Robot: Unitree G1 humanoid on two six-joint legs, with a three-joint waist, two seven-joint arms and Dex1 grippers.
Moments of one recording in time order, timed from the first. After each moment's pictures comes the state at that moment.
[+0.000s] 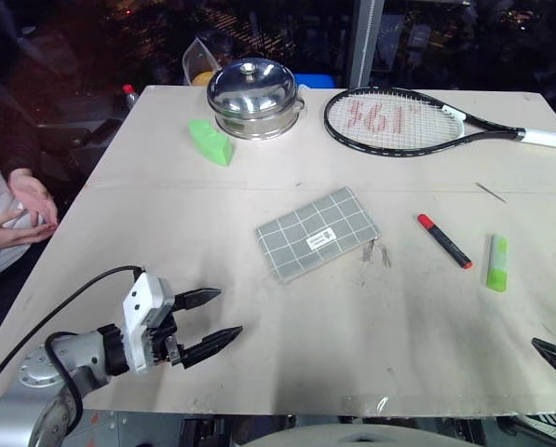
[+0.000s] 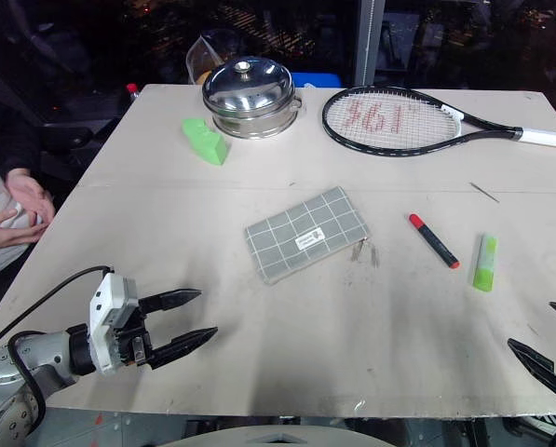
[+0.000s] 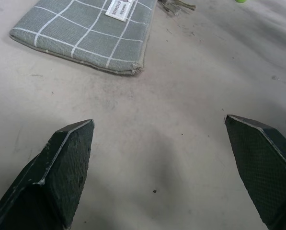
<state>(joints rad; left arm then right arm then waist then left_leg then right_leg) 0.43 0.75 0.36 -0.53 -0.62 0.46 -1.02 0.71 -0.65 -0.85 -0.36 0.52 0.14 1.12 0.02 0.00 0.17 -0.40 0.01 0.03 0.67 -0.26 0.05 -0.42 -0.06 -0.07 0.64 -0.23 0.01</state>
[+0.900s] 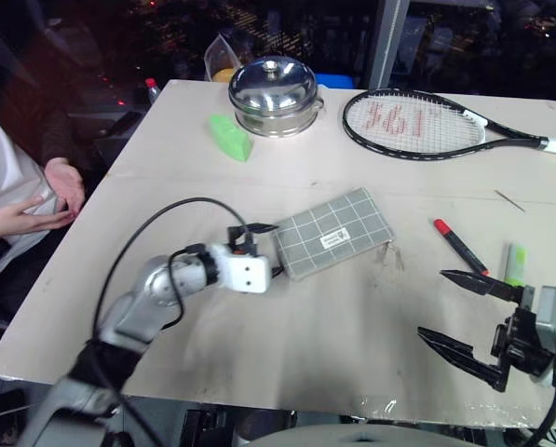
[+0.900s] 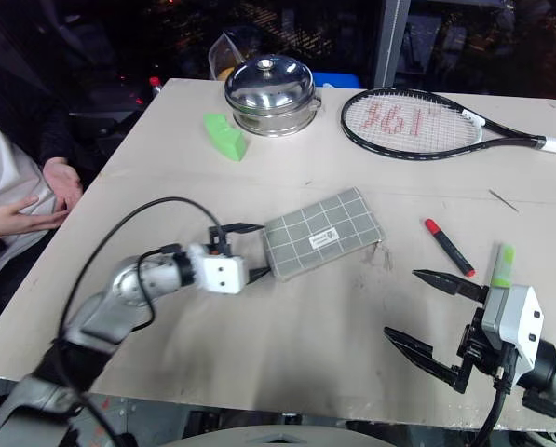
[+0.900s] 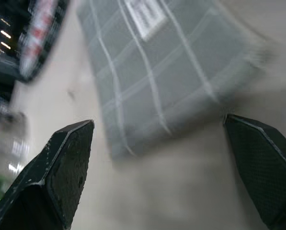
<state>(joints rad) -0.30 0.69 -0.25 0.03 0.34 -0.41 -0.68 0.58 -0.66 -0.48 -0.83 0.69 0.28 0.95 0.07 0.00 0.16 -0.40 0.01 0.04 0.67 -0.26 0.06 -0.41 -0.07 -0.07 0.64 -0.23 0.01</state>
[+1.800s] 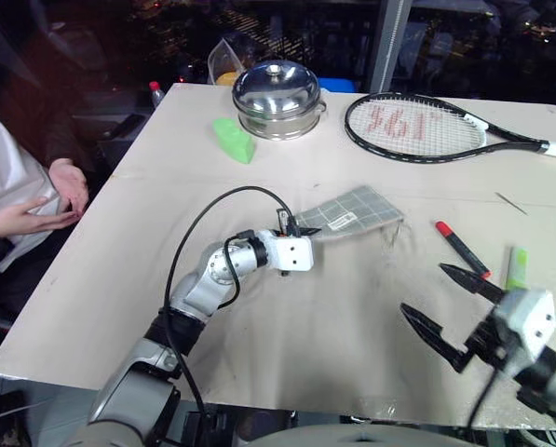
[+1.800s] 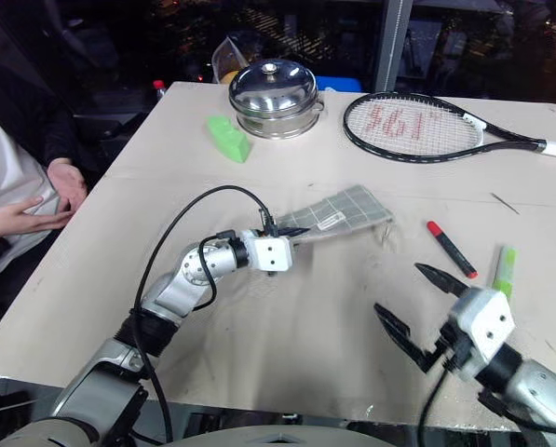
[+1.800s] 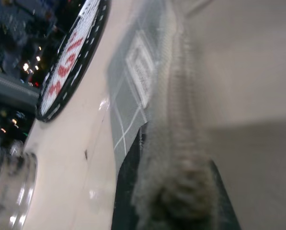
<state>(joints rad) -0.44 0.44 -0.32 0.21 0.29 -0.35 -0.66 0.48 -0.50 -0.20 -0.87 0.42 0.38 0.57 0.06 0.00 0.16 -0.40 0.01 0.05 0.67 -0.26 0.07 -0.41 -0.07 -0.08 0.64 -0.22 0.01</state>
